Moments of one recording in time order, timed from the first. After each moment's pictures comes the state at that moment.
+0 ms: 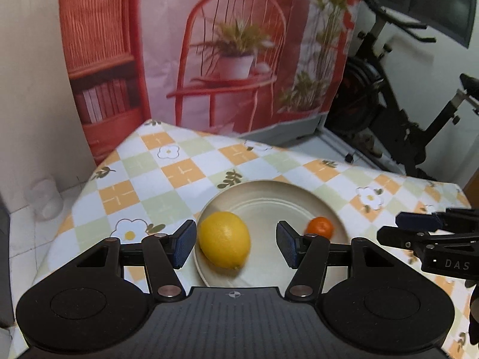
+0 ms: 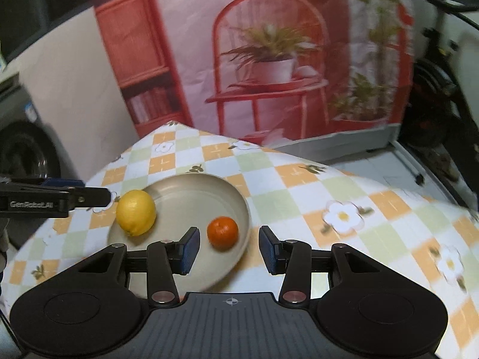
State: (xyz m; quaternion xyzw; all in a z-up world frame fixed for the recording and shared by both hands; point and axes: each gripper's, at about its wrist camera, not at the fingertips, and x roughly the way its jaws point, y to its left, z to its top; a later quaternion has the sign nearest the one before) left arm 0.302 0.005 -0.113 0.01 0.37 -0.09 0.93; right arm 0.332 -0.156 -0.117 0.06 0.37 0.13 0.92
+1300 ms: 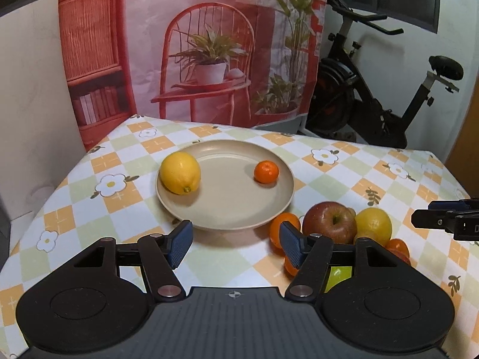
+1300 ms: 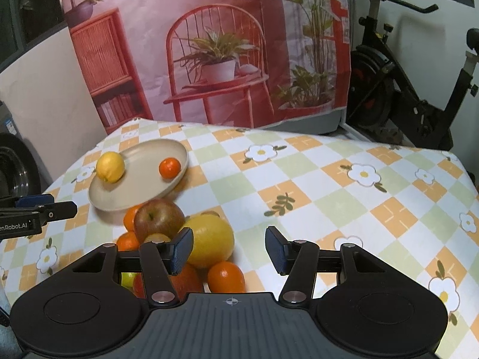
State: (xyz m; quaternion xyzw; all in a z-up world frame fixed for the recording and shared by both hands) left arm 0.189 -0.035 -0.147 0.03 0.33 -0.11 0.94; right arm 0.190 -0.228 -0.135 0.08 0.37 0.05 0.93
